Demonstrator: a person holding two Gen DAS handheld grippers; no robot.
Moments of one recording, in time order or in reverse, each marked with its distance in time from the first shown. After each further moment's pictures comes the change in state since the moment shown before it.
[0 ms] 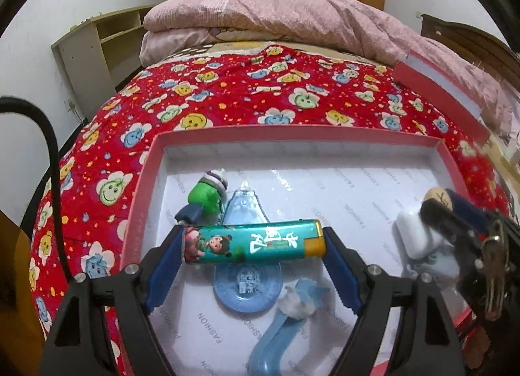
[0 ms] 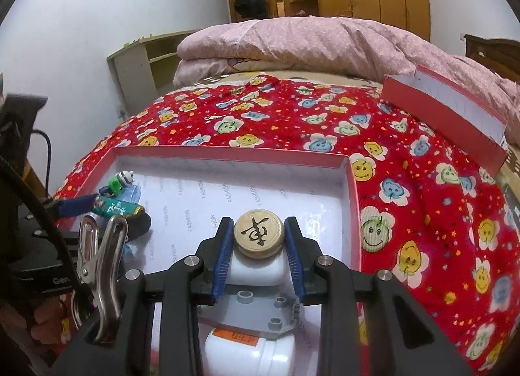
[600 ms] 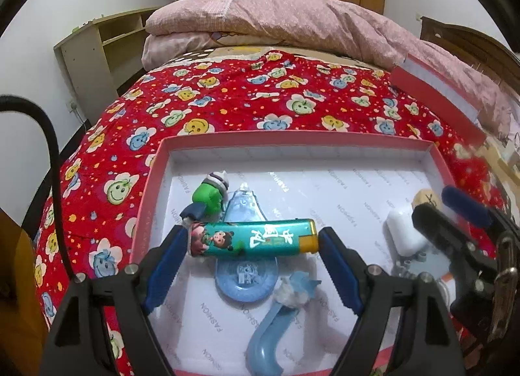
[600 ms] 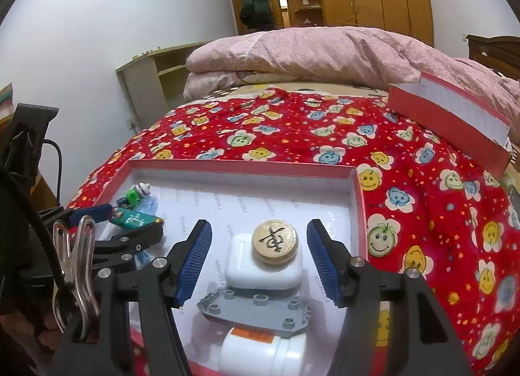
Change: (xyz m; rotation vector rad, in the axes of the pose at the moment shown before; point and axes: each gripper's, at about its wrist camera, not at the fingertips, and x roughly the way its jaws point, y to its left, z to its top) left arm -0.015 -0.001 -0.001 0.001 -0.016 0.002; right arm -0.013 0.006 0.003 0.002 -0.048 0.050
